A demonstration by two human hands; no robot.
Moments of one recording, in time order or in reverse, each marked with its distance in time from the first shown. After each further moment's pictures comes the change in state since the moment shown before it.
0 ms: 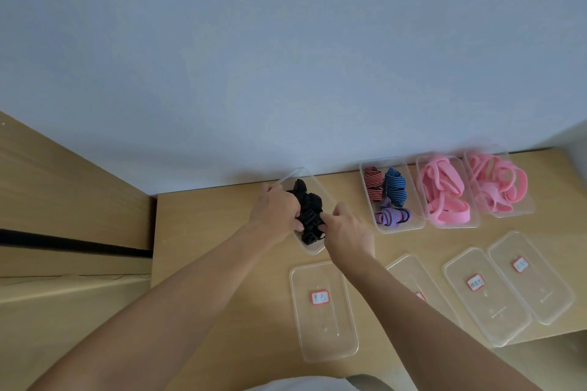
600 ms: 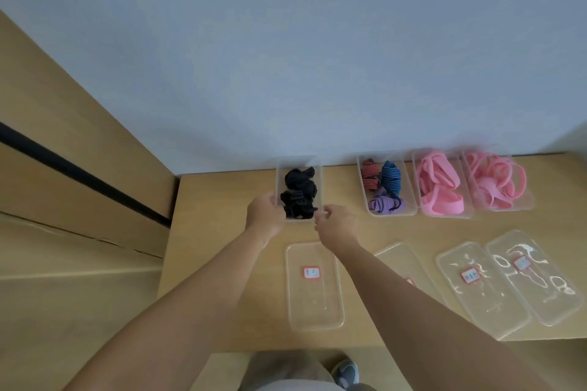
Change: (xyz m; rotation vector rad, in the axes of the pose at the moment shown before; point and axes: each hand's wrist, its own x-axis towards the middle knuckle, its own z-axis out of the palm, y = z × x) left_hand -0.069 0.038 0.024 -0.943 0.240 -0.659; right_hand -0.025 0.006 0.005 0.775 -0.179 0.296
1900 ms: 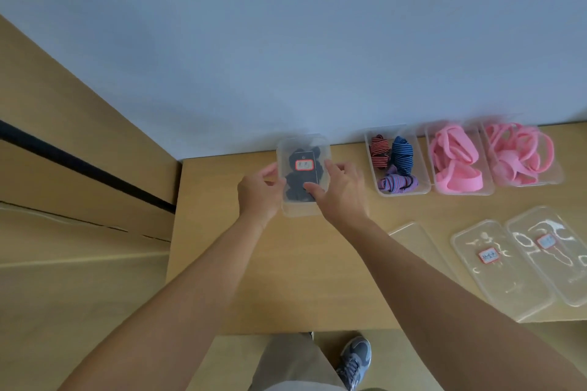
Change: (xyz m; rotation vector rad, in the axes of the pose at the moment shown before) left_hand -0.007 0.007 -0.014 -0.112 0.209 0.134; right_hand -0.005 -0.020 -0.011 -0.302 0.192 -0.387
